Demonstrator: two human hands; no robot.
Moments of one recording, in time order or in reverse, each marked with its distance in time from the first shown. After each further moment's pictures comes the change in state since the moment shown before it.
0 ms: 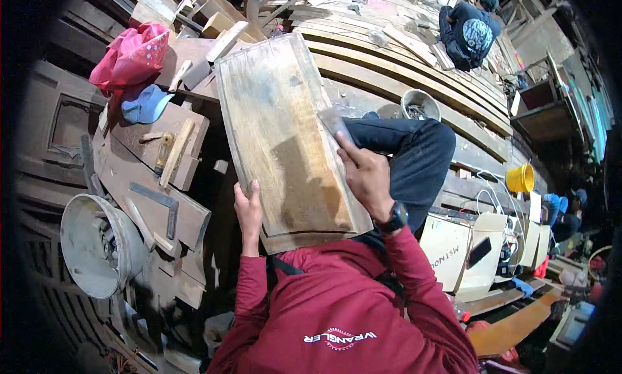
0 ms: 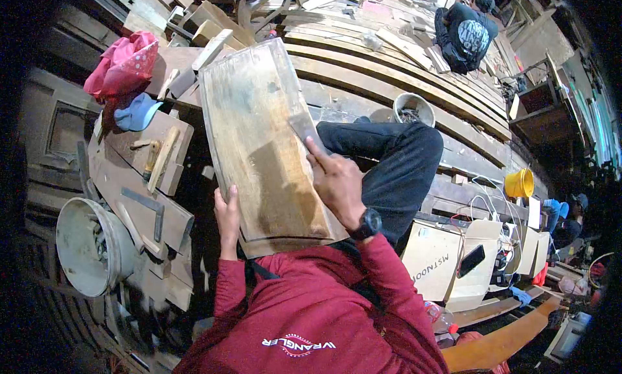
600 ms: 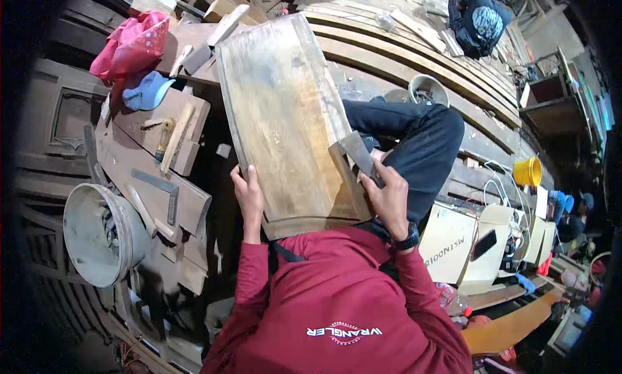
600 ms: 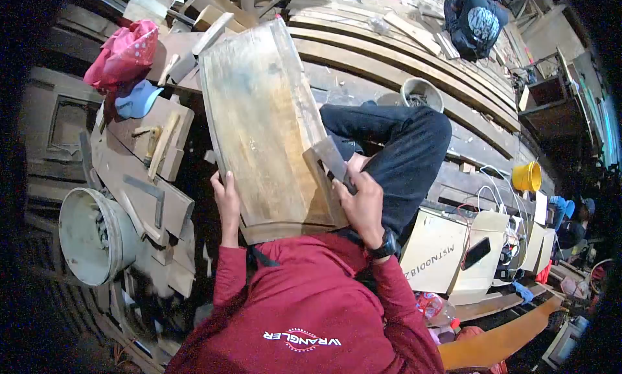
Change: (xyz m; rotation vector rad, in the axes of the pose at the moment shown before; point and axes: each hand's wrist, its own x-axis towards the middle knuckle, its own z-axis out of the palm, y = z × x) left_hand 0.003 -0.016 0.006 -0.062 0.058 0.043; right_hand -0.077 0.025 -0.021 0.062 -0.049 0.272
